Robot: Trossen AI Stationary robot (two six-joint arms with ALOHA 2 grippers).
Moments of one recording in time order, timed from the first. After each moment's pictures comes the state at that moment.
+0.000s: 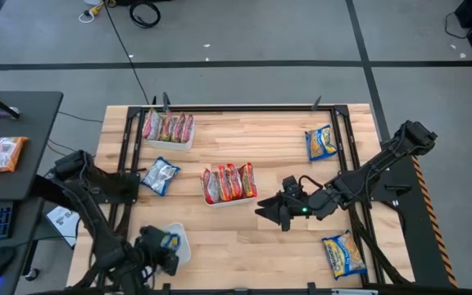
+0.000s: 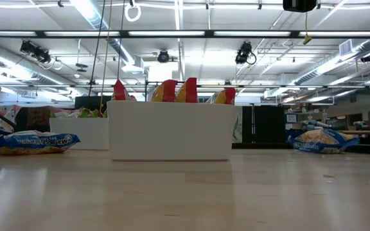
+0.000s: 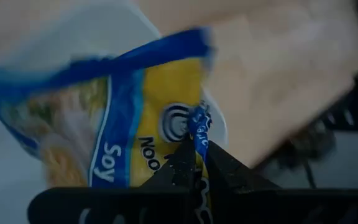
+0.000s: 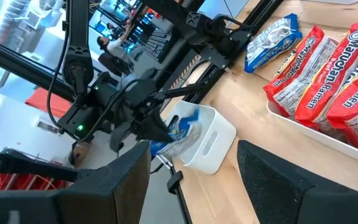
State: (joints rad) left arm -1.07 1.65 1.23 -0.91 -0.59 -2.24; right arm 0.55 1.34 0.90 0.16 0.57 1.07
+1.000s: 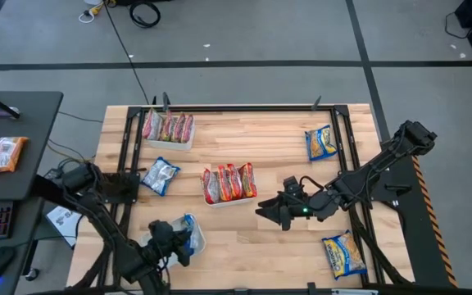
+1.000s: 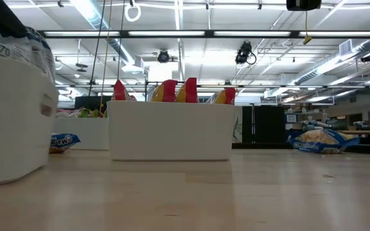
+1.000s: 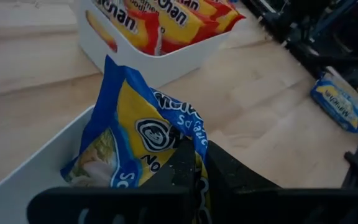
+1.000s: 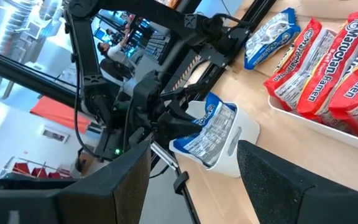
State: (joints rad) left arm -1.01 1.81 1.22 -0.99 -1.04 -2.20; right arm 0.56 1.34 0.90 0.16 0.58 1.13
